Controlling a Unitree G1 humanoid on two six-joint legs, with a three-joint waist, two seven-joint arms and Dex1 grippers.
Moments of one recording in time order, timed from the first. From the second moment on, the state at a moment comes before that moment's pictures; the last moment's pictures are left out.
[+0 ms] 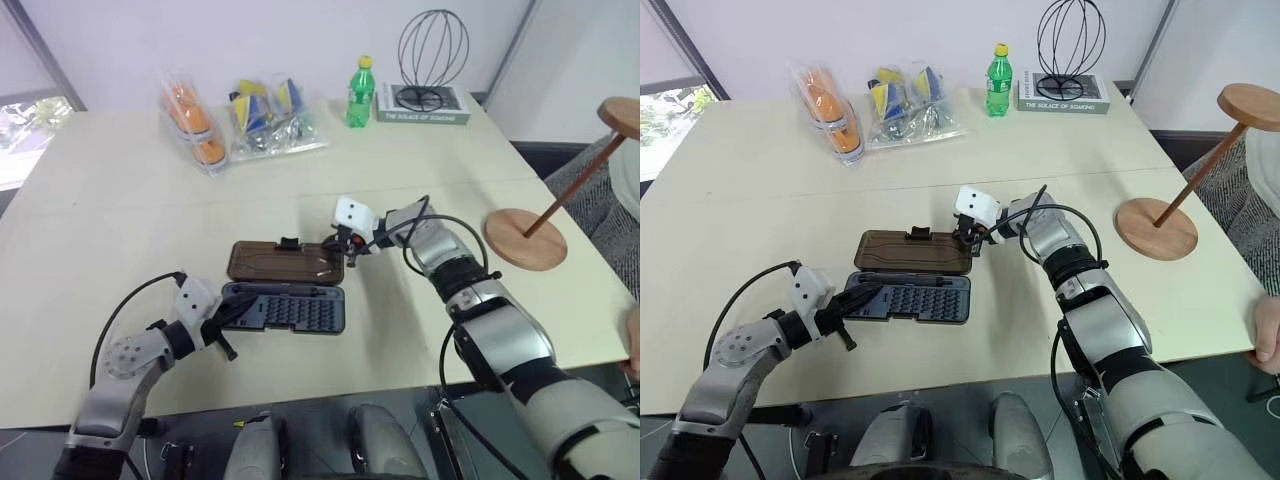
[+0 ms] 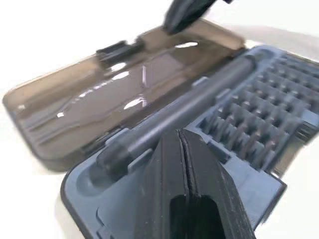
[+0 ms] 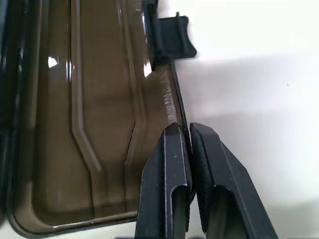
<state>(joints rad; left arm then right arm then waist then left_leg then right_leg) 0.08 0.53 0.03 -0.16 -0.31 0.11 -0.76 -1.00 -0.28 0.31 0.92 -0.17 0.04 1.04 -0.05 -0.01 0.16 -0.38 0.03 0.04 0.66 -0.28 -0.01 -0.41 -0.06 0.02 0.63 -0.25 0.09</state>
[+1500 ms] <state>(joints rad) -0.33 0.61 0.05 -0.43 -0.62 0.61 -0.76 -0.57 -0.45 0.30 0.00 -0.37 -0.16 0.67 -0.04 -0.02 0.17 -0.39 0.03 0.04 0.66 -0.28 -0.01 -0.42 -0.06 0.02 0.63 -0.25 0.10</state>
